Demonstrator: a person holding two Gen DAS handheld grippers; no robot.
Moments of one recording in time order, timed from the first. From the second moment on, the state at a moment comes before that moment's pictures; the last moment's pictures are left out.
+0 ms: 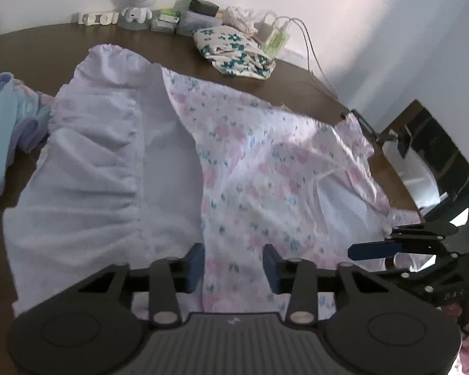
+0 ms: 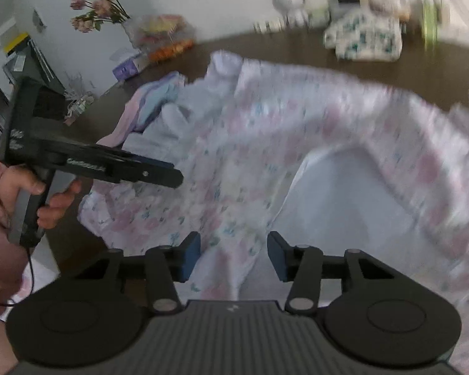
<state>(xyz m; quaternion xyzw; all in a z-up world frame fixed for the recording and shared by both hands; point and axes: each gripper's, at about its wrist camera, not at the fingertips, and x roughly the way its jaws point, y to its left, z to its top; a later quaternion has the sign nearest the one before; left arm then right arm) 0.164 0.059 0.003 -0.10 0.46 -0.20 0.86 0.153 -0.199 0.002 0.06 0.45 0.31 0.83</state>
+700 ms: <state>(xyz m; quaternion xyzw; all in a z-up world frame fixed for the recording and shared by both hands) 0.084 0.066 0.023 -0.08 0.42 -0.28 0.86 0.058 -0.236 0.012 0.07 0.38 0.38 0.84</state>
